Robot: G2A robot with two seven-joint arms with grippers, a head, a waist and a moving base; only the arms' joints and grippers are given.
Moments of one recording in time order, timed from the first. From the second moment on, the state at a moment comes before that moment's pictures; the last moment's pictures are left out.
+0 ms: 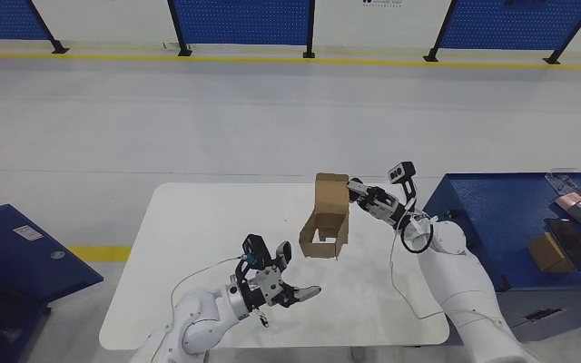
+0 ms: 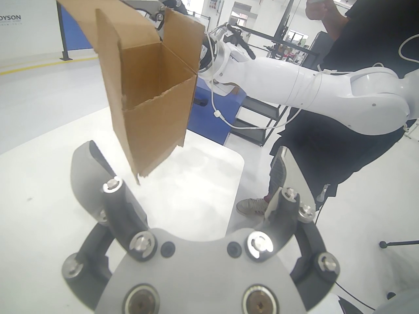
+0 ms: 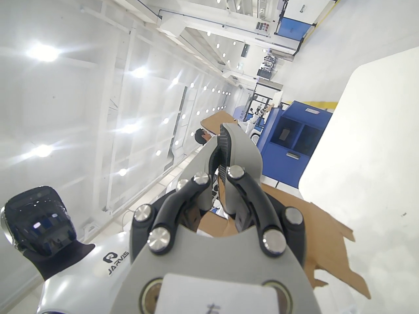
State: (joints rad) left arm 1.26 -1.25 -1.03 -1.58 0.90 -0.68 -0.07; right arm -0.85 -1.17 1.26 -0.95 0.69 -0.46 1.08
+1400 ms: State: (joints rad) left arm 1.22 -1.29 -0.94 -1.43 1.95 0.18 0.64; right arm -0.88 -1.25 1.21 -0.93 1.39 0.47 0.76
